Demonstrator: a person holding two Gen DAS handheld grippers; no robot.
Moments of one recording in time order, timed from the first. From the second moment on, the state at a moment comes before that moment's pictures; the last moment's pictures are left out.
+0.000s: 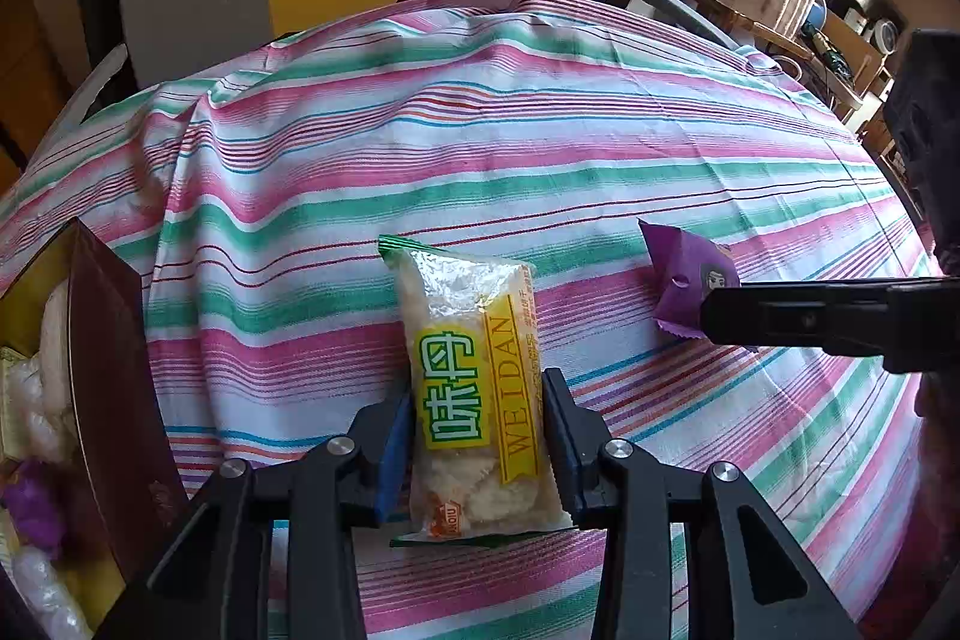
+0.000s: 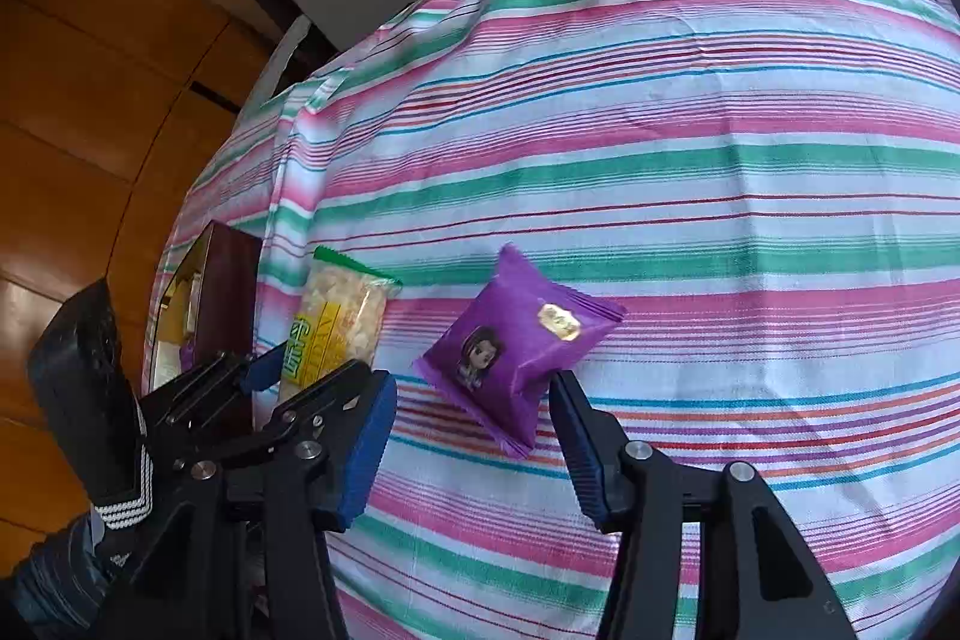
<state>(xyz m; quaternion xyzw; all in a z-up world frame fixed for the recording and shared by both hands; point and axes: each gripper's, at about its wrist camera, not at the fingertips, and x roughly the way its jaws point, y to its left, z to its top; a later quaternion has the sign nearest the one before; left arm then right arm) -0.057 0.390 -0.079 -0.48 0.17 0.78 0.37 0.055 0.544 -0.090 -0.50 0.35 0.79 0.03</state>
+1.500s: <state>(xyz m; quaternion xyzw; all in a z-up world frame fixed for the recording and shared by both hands) -0.014 0.297 -0.002 -0.39 0.13 0.84 0.36 0.047 0.526 -0.093 -0.49 0.18 0.84 0.13</state>
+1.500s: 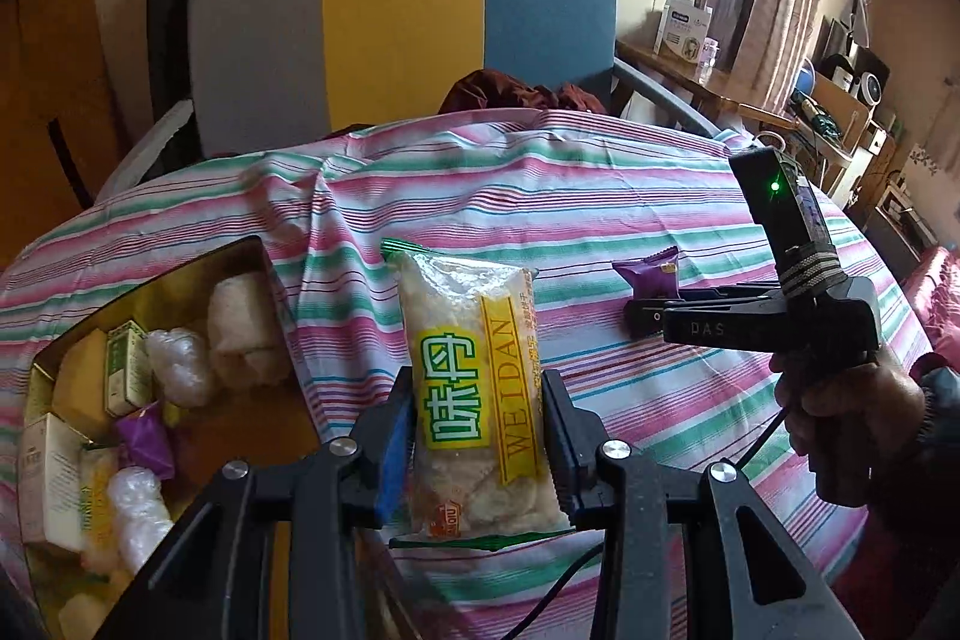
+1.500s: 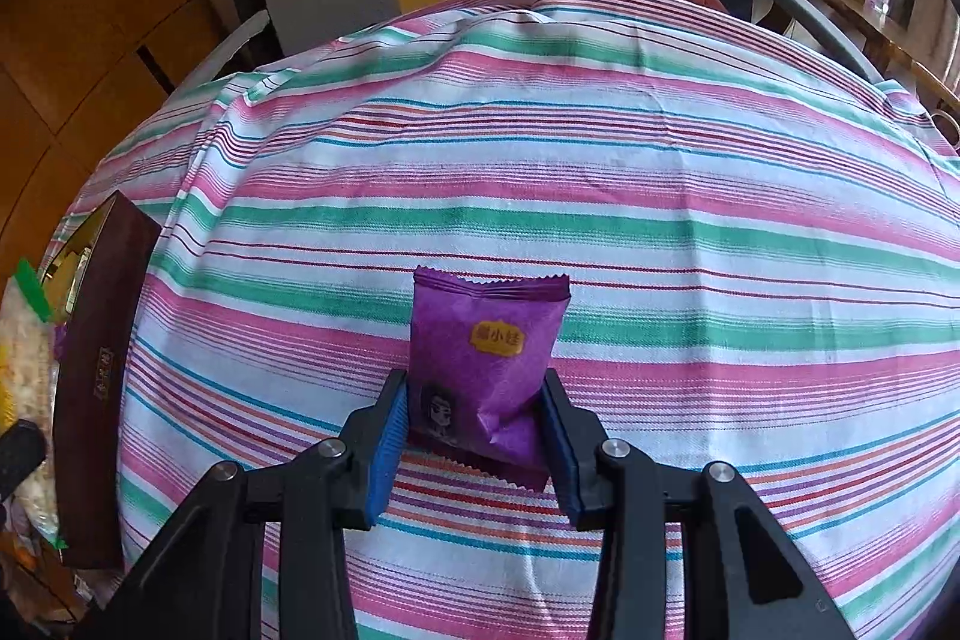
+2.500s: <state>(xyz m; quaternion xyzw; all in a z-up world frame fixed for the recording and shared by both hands) -0.040 0.115 -0.036 -0.52 -0.05 0.80 0.30 0.043 0.520 -0.093 -0.49 0.16 0.85 0.15</state>
